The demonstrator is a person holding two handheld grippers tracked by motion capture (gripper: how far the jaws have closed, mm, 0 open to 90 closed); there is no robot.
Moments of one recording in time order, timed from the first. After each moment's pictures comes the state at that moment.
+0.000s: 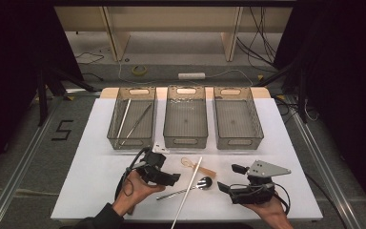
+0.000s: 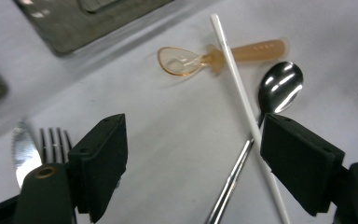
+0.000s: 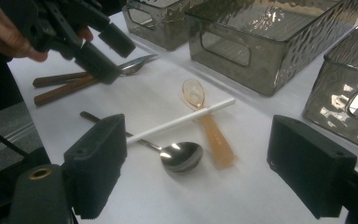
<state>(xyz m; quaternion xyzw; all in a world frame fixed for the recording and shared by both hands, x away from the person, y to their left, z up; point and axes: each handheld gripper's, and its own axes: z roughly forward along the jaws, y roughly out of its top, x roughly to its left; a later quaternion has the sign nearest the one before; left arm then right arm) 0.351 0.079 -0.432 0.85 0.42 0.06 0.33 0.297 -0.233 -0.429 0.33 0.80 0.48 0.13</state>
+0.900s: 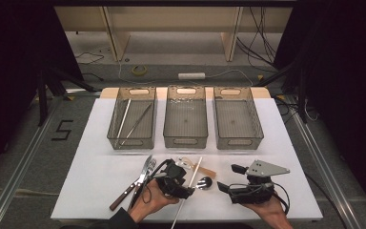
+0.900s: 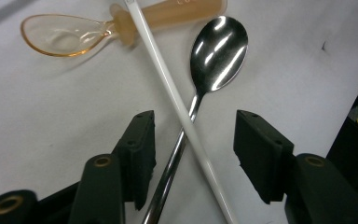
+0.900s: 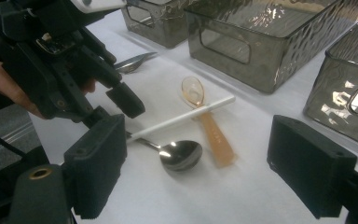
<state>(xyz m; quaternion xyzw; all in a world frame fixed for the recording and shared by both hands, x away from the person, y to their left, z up) 0.339 0.032 -0.461 0.89 0.35 0.00 0.30 0.299 -0.232 -0.431 0.34 0.80 0.48 0.13</state>
